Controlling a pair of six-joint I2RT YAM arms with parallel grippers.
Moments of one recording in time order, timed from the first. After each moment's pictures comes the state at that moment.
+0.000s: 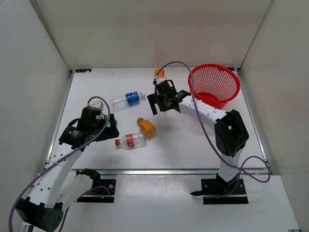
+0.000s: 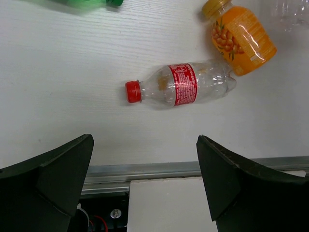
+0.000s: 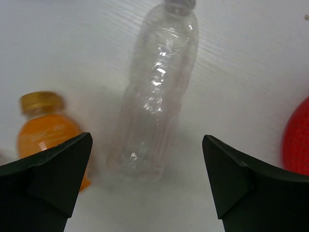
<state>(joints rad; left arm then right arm) -0.34 0.86 0.92 -0.96 -0.07 -0.48 0.70 1.82 1.48 -0.49 0.15 0.19</state>
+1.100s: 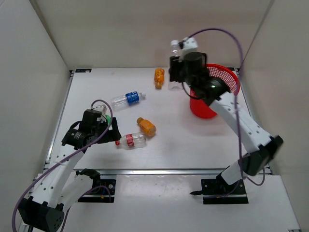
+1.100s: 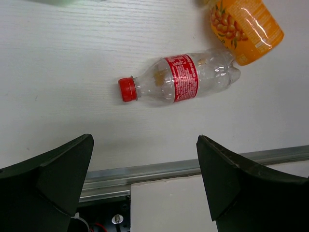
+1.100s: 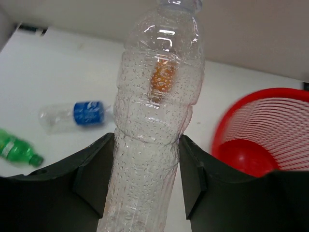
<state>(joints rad) -0.32 0.84 0.83 -0.89 0.03 -0.42 0.65 1.59 1.76 -0.53 0.29 0.14</state>
